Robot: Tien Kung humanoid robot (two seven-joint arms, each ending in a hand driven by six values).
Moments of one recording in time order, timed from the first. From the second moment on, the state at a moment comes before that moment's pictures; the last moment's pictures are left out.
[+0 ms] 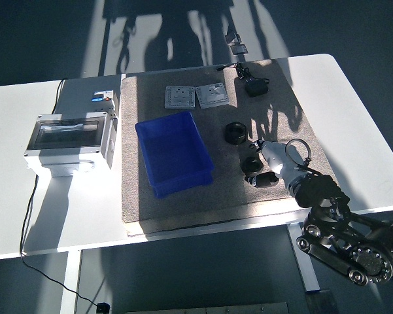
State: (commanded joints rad) left arm -0.07 0.05 -1.59 -0.18 1.72 0.05 0.07; right arm 0.50 -0.23 0.59 1.25 -2.00 -0.23 -0.48
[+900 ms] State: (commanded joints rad) left arm -0.07 0.05 -1.60 -0.18 1.74 0.05 0.07; right arm 0.51 -0.24 0.56 1.21 -1.89 -0.44 -0.34
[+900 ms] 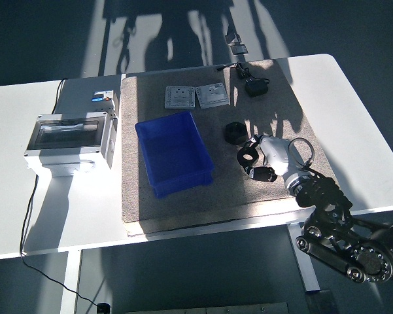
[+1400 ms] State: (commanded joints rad) left arm -0.07 0.05 -1.60 -0.18 1.75 0.06 0.06; right arm 0.68 -0.14 0.41 1.24 -1.74 -0.56 -0.28
